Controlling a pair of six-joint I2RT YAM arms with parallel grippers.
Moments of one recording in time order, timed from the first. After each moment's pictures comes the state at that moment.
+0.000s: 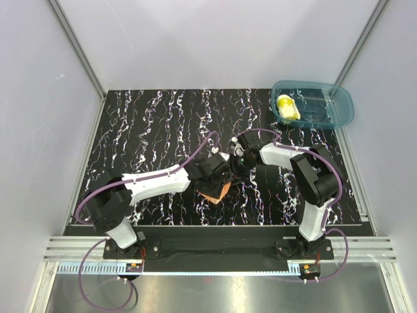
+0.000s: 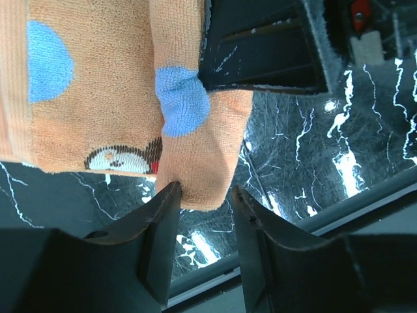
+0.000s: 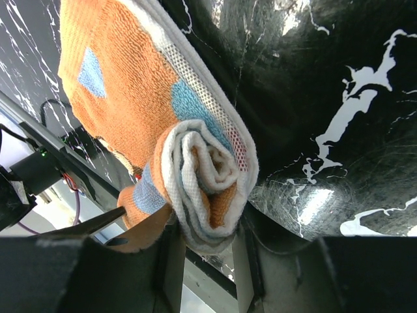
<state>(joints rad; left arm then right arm) -0.99 1.62 1.07 -0.54 -0.09 -0.57 0.52 1.87 1.07 -0.39 -0.56 0.53</state>
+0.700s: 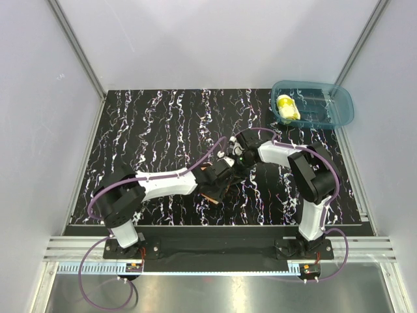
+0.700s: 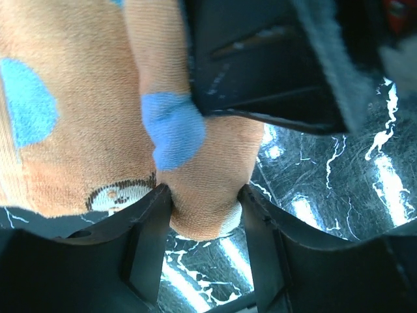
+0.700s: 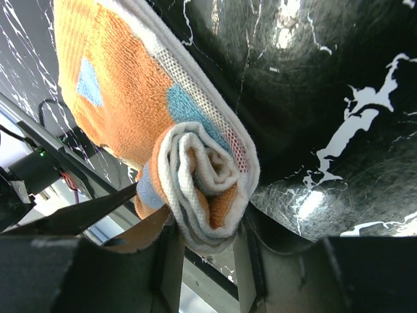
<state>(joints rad) -1.01 1.72 1.04 -0.45 -0.14 -0.49 0.52 1.90 1.11 -0.42 -0.56 0.52</state>
